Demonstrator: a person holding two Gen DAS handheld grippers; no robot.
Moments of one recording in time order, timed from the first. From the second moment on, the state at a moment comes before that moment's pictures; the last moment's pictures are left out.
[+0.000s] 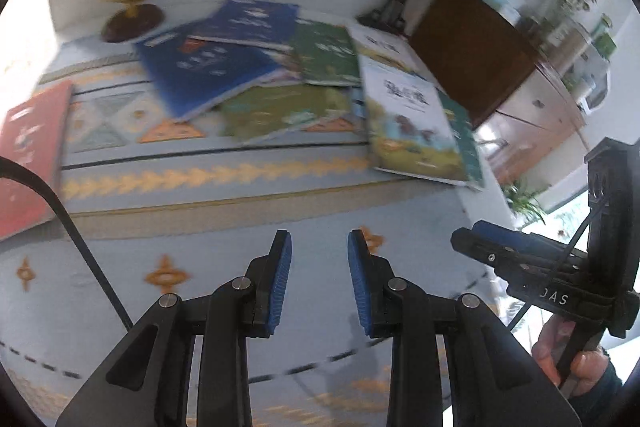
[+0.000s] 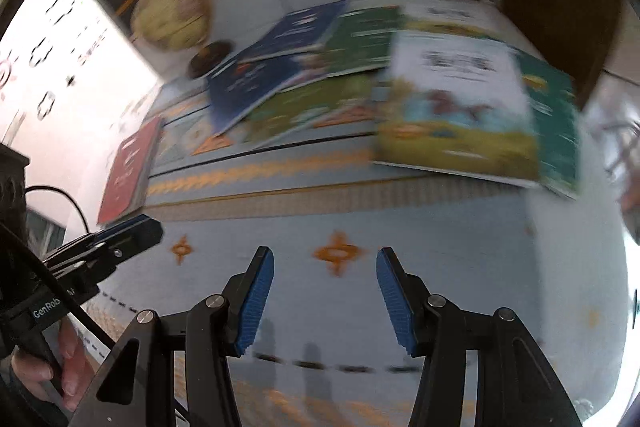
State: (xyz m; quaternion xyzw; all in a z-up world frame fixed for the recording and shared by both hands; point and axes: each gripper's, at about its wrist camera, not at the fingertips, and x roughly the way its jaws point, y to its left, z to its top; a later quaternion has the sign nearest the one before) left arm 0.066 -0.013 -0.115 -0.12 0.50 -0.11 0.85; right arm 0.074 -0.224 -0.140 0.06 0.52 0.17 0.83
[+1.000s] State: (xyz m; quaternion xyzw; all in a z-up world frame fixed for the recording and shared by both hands) left arm 0.233 -0.106 -0.199 -0.10 0.57 -0.22 0.78; right arm 0.218 -0.326 -0.171 0.06 0.54 0.04 0.84
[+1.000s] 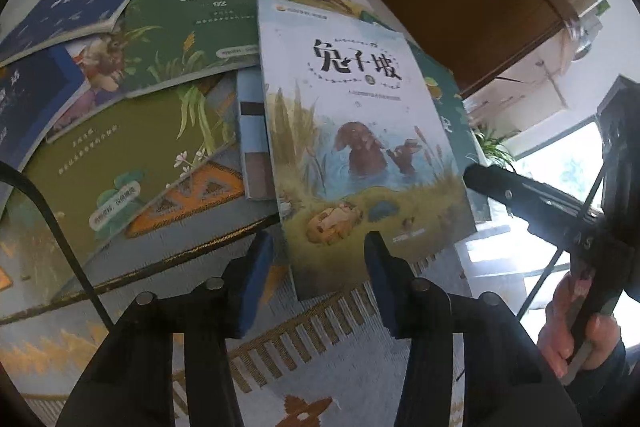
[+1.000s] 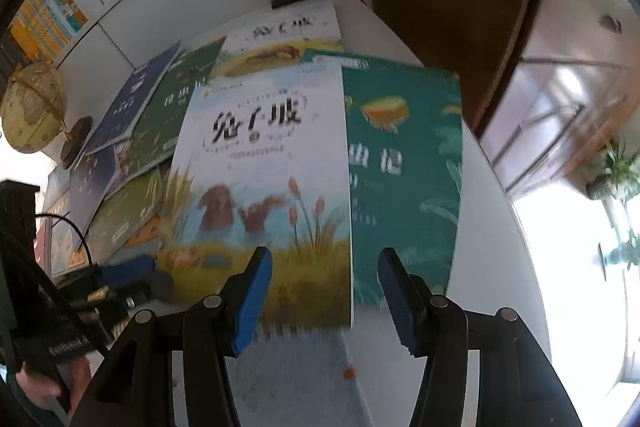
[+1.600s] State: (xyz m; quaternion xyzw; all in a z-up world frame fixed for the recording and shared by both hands) left arm 0.227 -0.119 -0.181 -0.15 0.55 -0.24 0.79; right arm 0.229 -0.331 -0.203 0.08 0.54 0.07 0.83
